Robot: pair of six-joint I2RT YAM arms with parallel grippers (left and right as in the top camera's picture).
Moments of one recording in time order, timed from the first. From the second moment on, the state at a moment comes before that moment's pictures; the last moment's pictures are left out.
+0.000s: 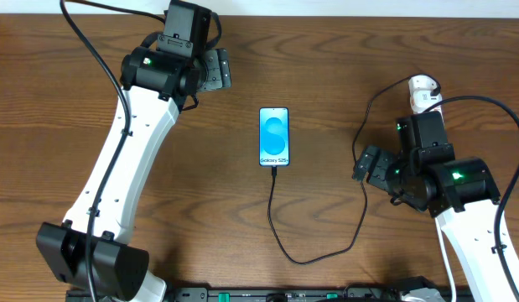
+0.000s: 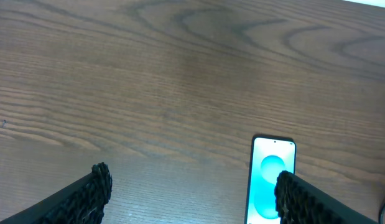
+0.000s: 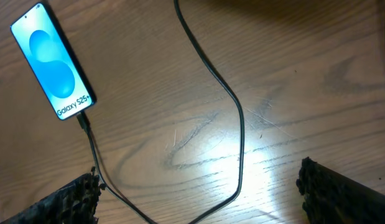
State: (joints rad) left arm -0.29 1.71 1.75 -1.00 -0.14 -0.38; right arm 0.21 1.16 1.09 -1.15 -0.03 0.64
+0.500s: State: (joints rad) left arm -0.29 1.71 1.75 -1.00 -0.14 -0.38; right arm 0.21 1.16 1.09 -1.15 0.01 0.60
